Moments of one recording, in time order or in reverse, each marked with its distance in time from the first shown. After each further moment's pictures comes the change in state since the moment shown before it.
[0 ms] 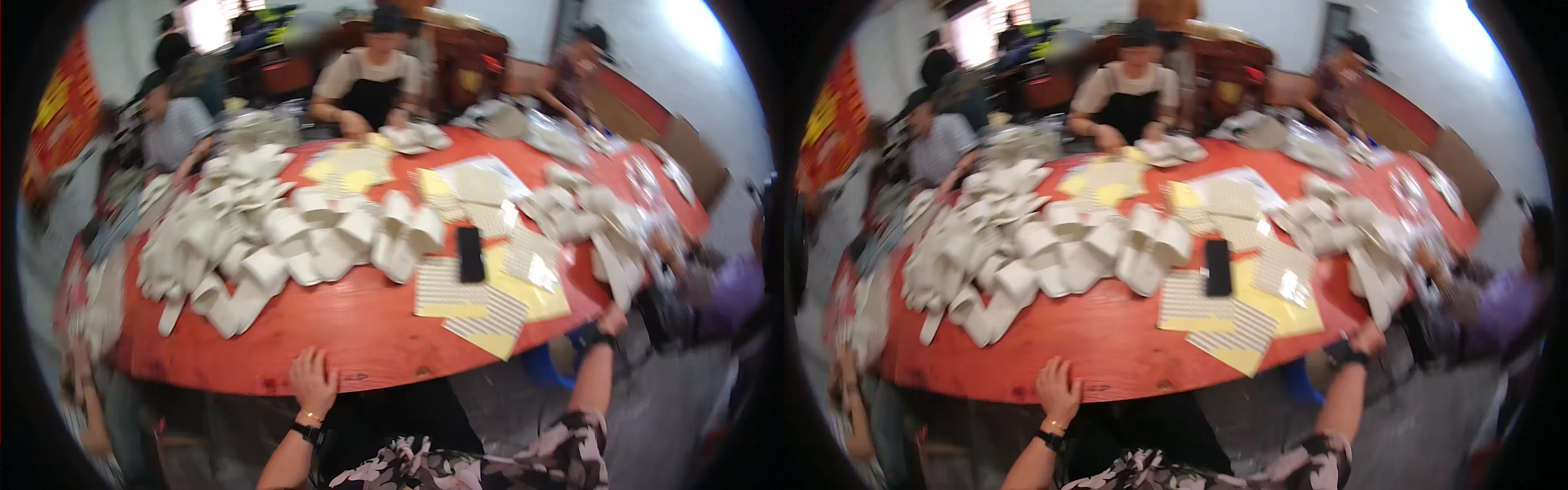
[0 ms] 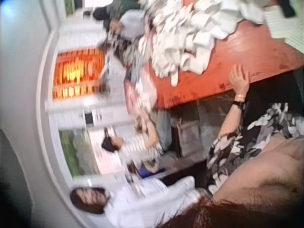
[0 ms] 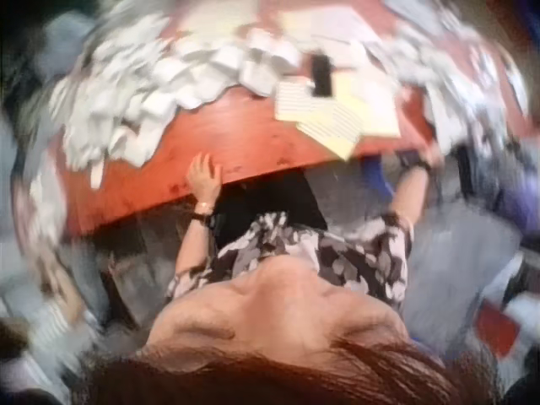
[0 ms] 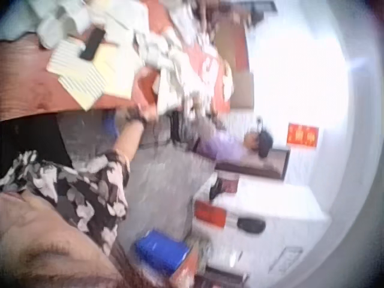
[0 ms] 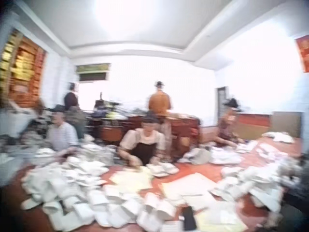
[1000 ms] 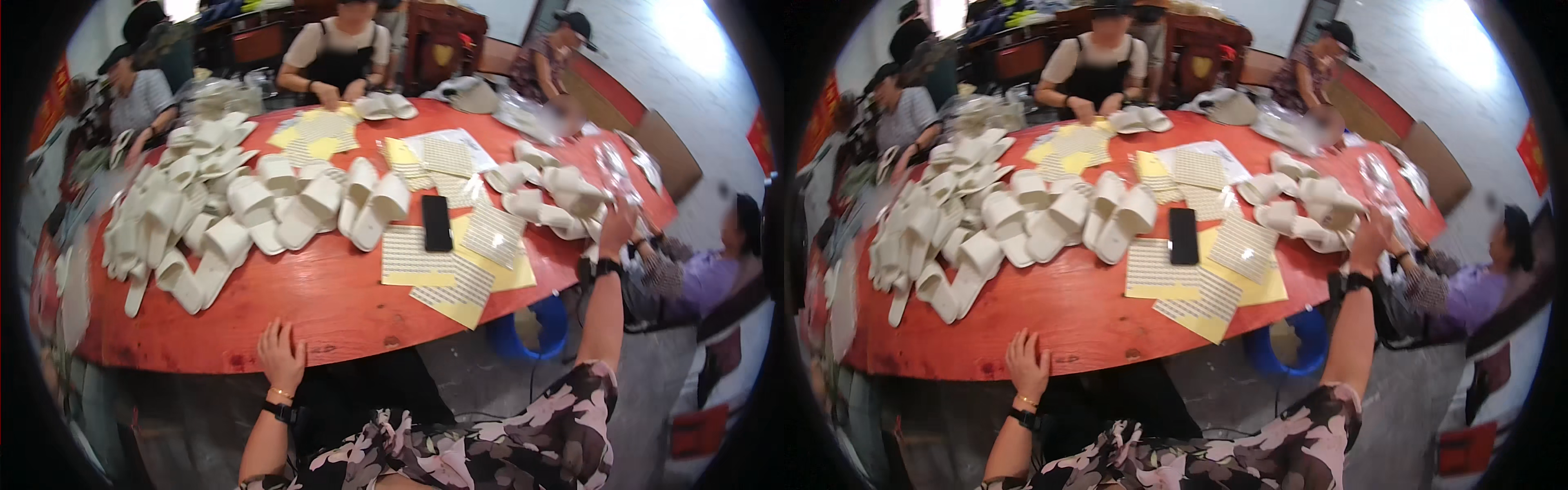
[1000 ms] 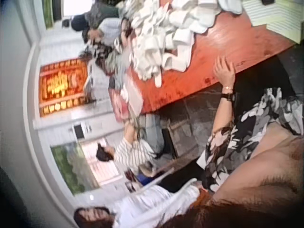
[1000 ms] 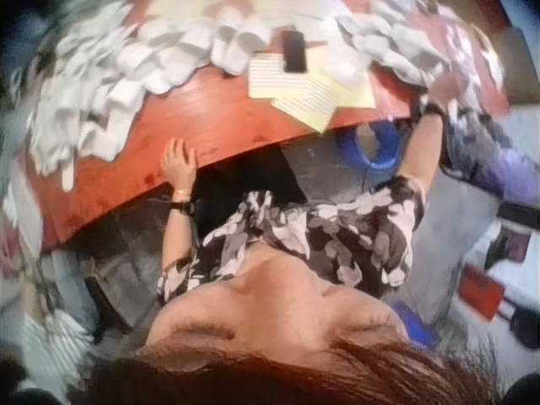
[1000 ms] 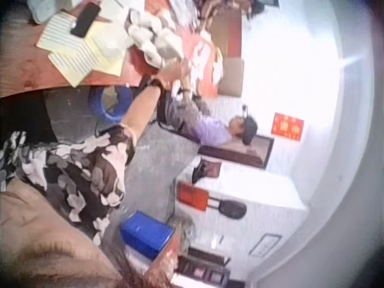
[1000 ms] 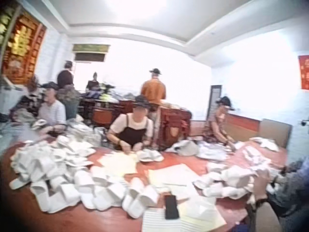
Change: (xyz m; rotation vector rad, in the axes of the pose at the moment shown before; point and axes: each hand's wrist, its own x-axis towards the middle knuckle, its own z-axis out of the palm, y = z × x) left_hand -0.003 -0.007 0.003 -0.064 0.052 0.031; right_hand 0.001 -0.231 0.023 -0.670 0.182 -1.258
